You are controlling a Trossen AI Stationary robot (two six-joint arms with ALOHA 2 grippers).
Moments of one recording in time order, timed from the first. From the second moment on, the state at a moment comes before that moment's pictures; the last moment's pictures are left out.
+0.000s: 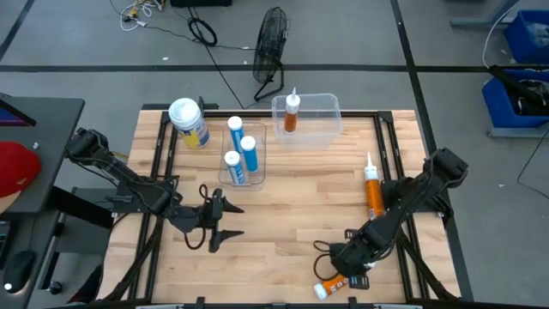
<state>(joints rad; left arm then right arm) -0.60 1.18 0.61 0.18 -0.55 -0.40 0.73 1.65 1.07 -0.74 -0.24 0.84</state>
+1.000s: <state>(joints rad) -0.60 1.18 0.61 0.10 -0.55 -0.37 0.68 1.65 1.24 -0.55 -0.24 0.81</state>
